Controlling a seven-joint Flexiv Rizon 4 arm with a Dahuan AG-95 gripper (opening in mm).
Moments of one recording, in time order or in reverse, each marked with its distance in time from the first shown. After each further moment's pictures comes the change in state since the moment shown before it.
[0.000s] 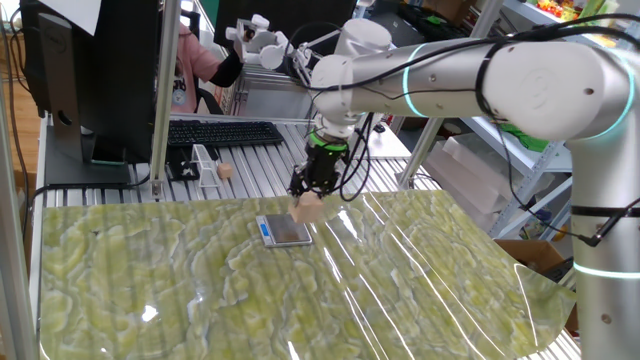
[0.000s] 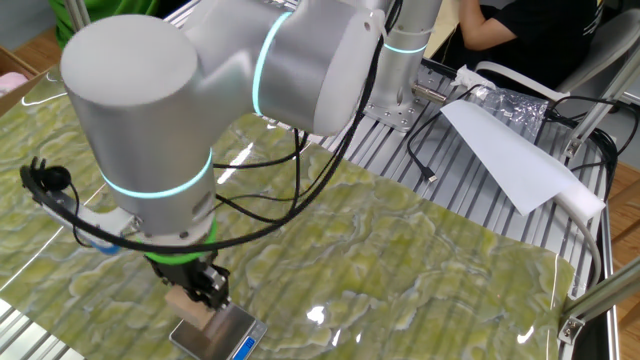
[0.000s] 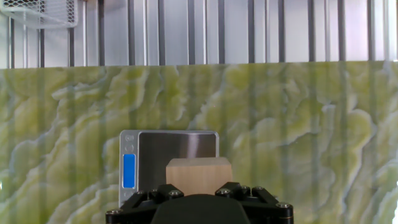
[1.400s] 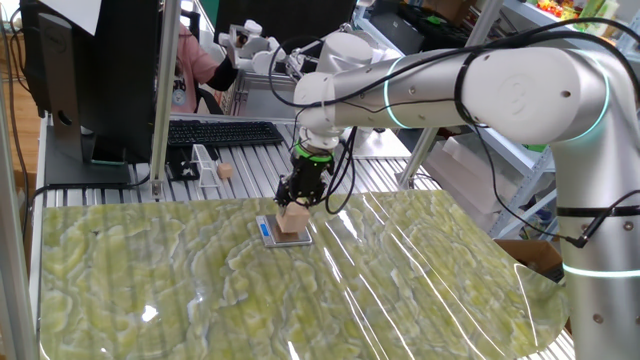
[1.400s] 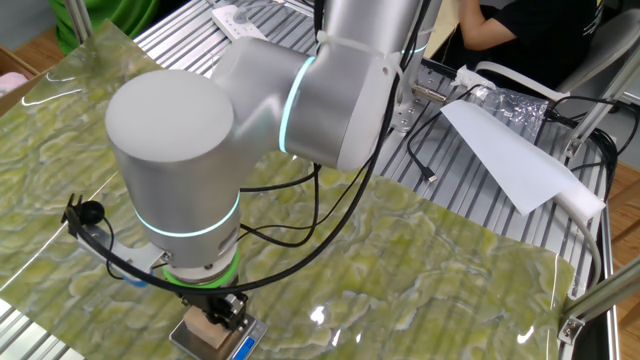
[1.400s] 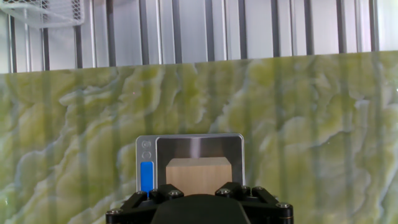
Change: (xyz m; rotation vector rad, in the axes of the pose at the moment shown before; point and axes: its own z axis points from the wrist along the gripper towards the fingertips) arm 0.003 0.025 0.026 0.001 -0.003 0.024
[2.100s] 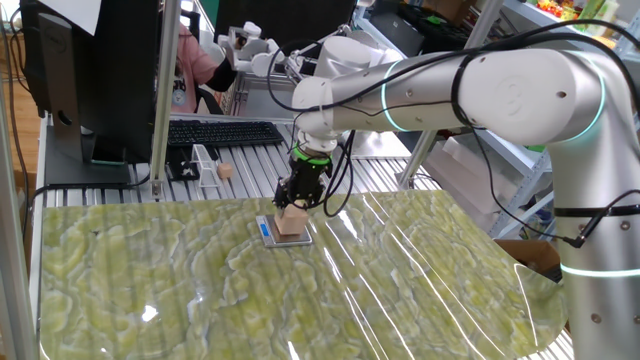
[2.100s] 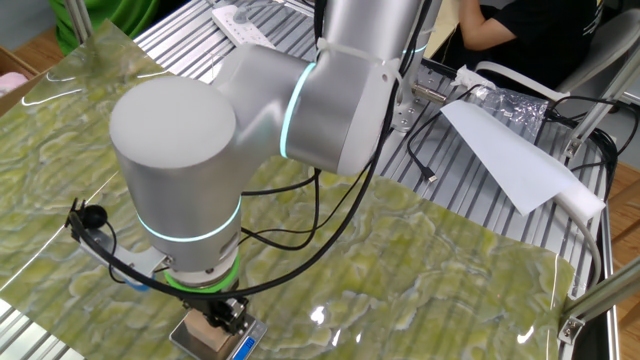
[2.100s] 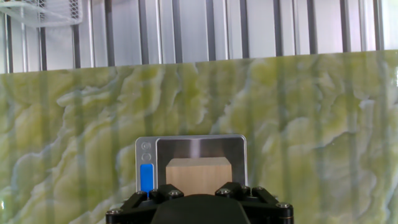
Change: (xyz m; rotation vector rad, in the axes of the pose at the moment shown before) arm -0.004 0.002 0.012 0.000 -0.007 0.009
